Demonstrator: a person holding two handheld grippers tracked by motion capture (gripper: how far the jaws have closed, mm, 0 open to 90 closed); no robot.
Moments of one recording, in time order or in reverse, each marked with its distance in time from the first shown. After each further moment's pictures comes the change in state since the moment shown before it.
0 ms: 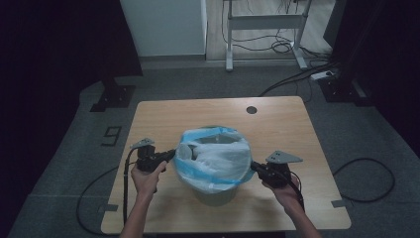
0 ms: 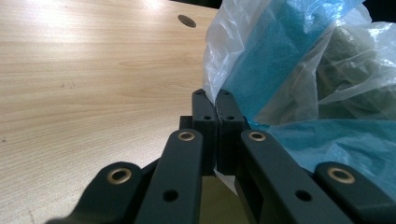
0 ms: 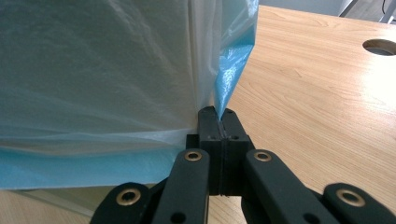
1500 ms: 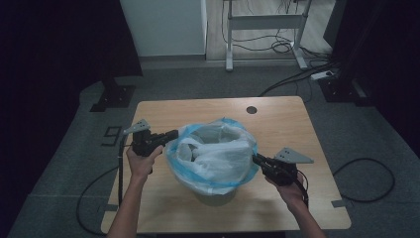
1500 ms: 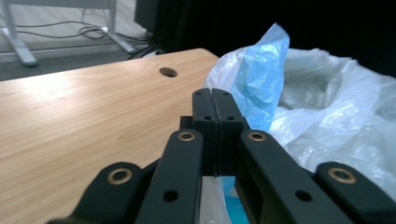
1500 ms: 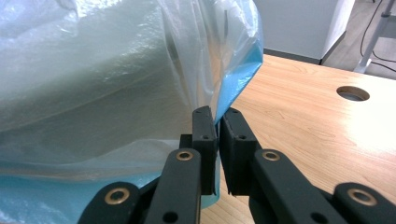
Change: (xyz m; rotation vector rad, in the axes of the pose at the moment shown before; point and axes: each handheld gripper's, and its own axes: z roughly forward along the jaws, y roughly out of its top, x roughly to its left) left arm -0.005 0.052 -0.011 -0.091 -0.032 0.241; right arm -0.002 0.014 -0.020 -0.149 -0.020 -0.024
